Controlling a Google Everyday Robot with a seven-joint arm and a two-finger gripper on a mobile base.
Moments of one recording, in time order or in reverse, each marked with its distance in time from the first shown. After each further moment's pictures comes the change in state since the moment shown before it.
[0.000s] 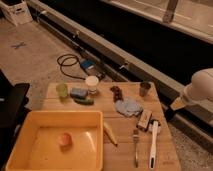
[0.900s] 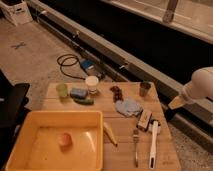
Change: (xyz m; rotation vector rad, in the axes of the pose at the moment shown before) arm -0.018 0.018 -0.005 -0.049 -0.035 -0.050
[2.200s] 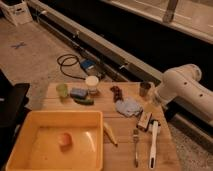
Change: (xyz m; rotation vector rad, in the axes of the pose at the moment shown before) arm -0.050 0.100 0.031 -0.171 0.013 -0.188
